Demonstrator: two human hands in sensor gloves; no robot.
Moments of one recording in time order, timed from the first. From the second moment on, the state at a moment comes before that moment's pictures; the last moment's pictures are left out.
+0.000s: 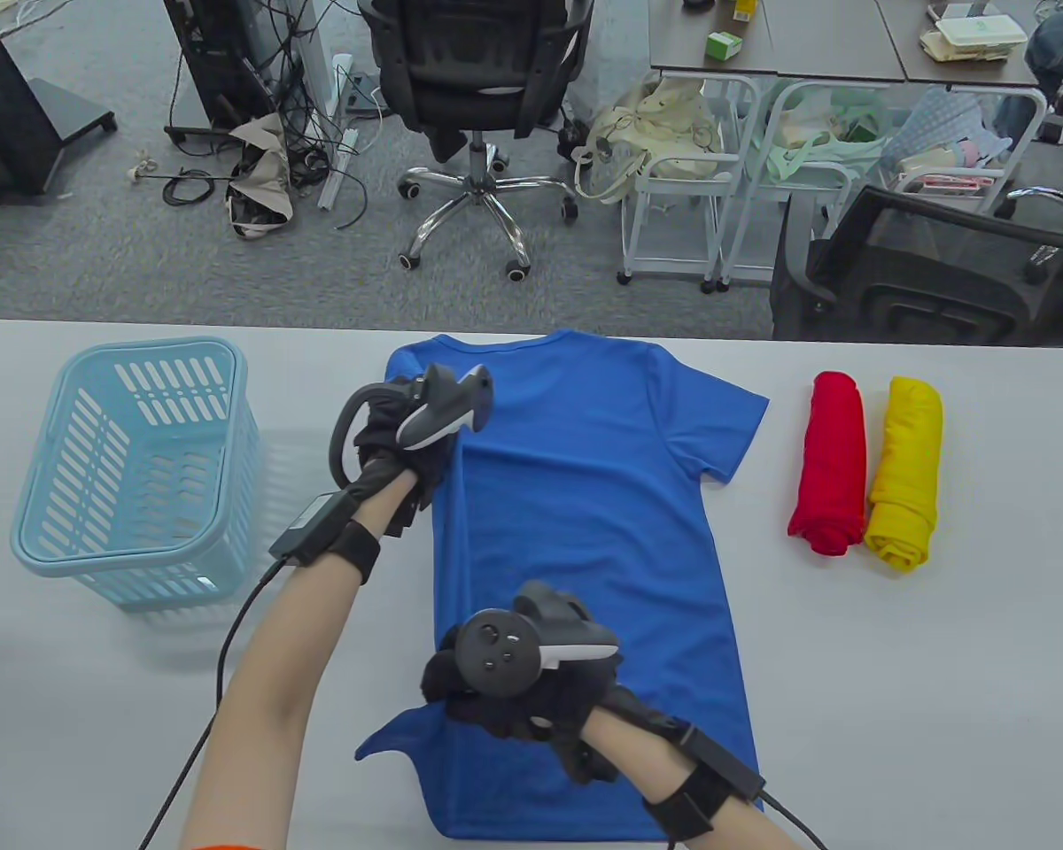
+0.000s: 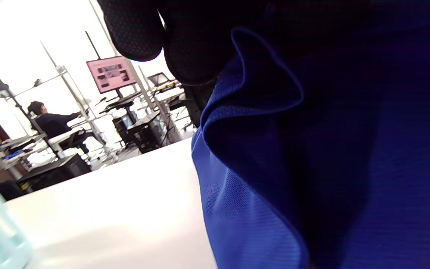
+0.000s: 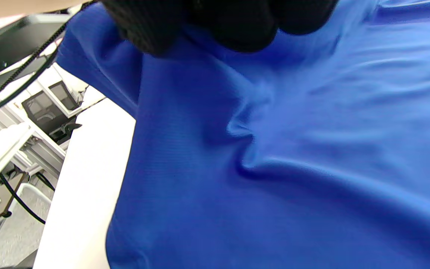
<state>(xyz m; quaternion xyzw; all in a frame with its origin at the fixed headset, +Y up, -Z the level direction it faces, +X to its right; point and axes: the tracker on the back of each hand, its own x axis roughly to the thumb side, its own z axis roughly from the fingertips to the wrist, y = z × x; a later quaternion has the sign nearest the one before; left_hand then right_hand) -0.104 -0.668 -0.489 -0.05 -0.02 -0.18 0.98 -0.003 -0.684 -0.254 0.44 0.19 0.87 0.15</state>
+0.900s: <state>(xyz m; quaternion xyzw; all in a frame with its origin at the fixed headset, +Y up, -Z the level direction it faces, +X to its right) -0.014 -0.767 -0.403 -0.28 -0.18 -0.22 0.92 0.175 -0.751 -0.283 0.15 0.23 0.95 0.12</state>
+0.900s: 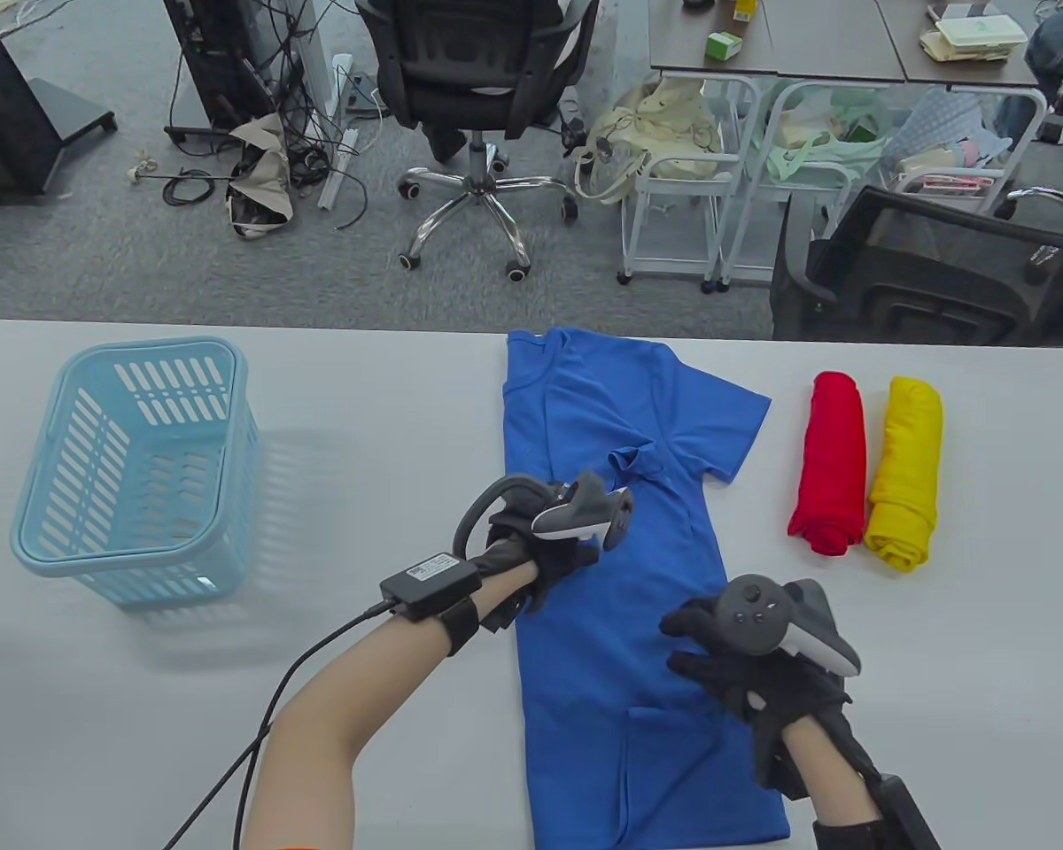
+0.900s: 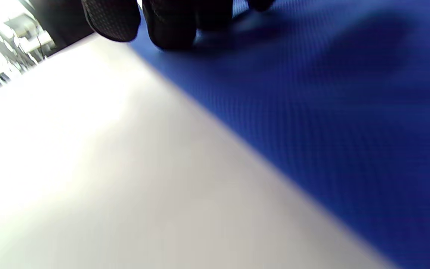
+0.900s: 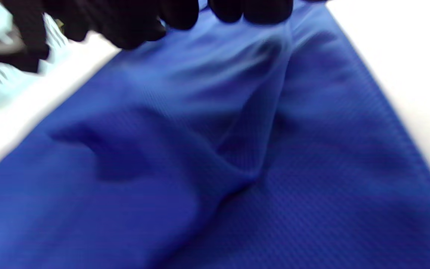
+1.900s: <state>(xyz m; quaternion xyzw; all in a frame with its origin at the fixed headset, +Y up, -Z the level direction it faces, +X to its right) -0.102 -0.781 -0.235 -0.28 -0.27 -0.17 0.91 0.124 -0.772 -0.260 0.22 0.31 0.92 0.02</state>
